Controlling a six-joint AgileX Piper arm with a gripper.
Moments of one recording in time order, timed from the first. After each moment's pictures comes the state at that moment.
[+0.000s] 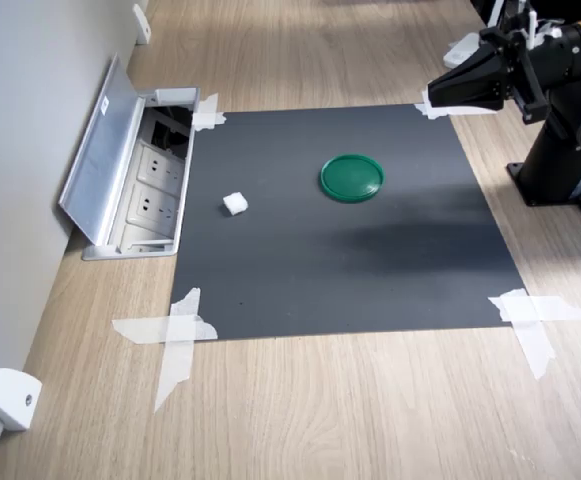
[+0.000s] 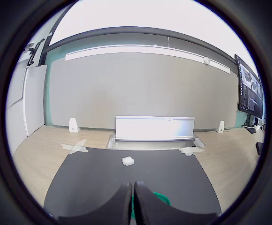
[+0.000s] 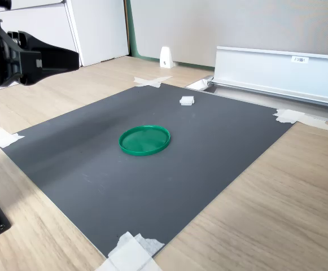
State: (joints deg) arm 1.0 -0.6 -4.1 1.0 16.3 -0.8
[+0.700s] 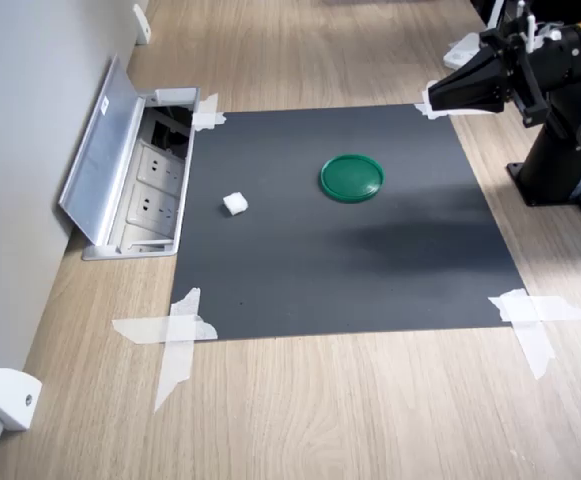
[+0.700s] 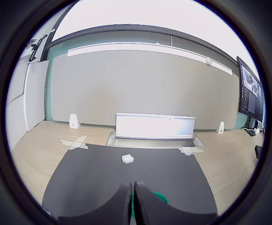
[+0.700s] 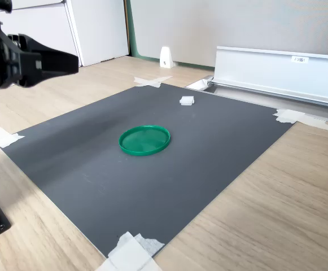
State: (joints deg) arm 1.0 2.1 -6.8 0.8 18.0 -3.1
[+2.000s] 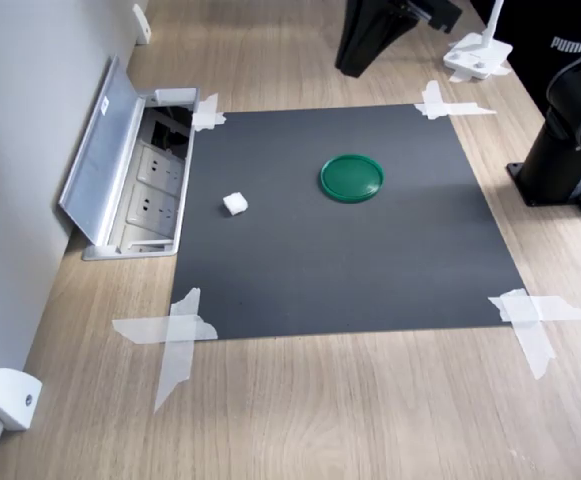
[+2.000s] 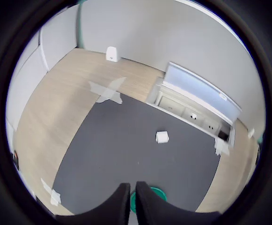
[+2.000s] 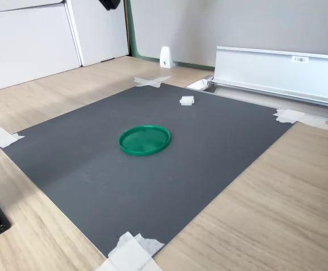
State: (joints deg) arm 1.0 69.4 -66.8 8.9 58.1 -28.9
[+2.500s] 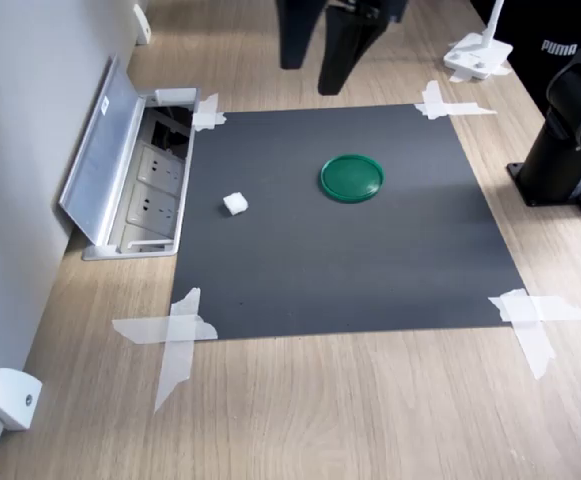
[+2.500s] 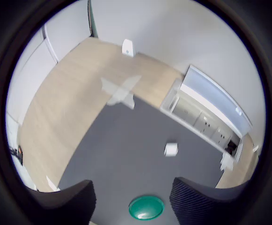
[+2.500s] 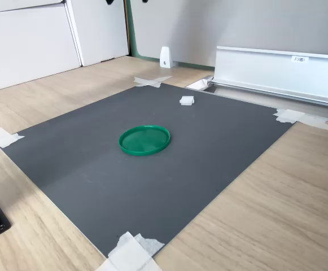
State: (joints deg) arm 1.0 86.7 -87.6 11.5 70.0 -30.3
